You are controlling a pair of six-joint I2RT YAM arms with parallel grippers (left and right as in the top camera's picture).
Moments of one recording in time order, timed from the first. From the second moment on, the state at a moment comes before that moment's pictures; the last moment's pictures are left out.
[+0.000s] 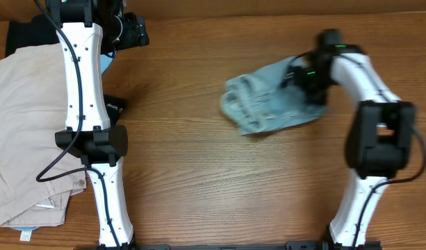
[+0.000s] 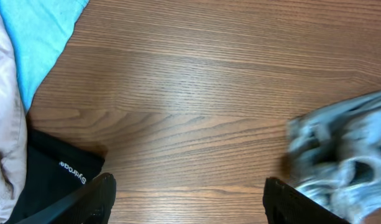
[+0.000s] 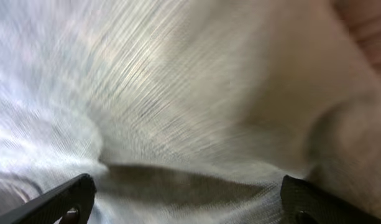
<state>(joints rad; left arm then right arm) 0.01 2.46 2.96 -1.69 0.20 -0.17 -0.08 2.22 1.73 -0.91 -0.30 0.36</state>
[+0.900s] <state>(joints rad) -0.04 2.46 2.96 -1.67 0.20 -0.18 -0.40 2.07 2.00 -1.23 -0.43 0.36</state>
